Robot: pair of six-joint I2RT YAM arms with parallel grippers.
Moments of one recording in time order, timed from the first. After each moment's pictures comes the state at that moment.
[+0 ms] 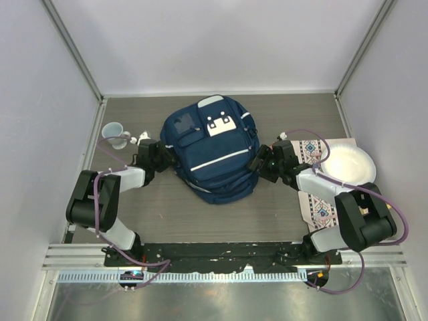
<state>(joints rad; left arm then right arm) -0.20 1.57 0.64 0.25 -0.01 -0.77 0.38 1.39 0.64 0.00 -0.12 0.83</state>
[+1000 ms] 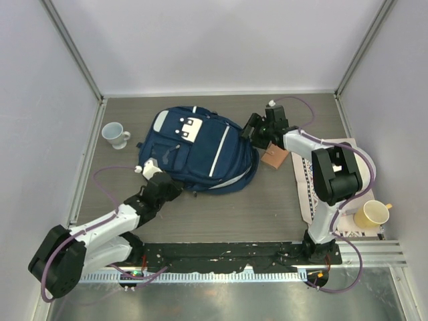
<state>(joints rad) -0.61 1.03 0.33 0.07 -0.29 -1.07 0.29 1.84 1.18 -0.07 -0.25 0.73</state>
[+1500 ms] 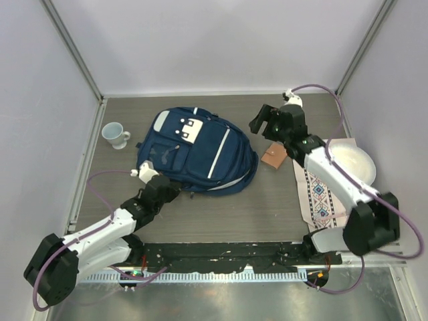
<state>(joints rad) -0.65 0.94 0.32 0.00 -0.37 -1.15 0.32 1.45 1.12 -0.18 0.00 0.57</state>
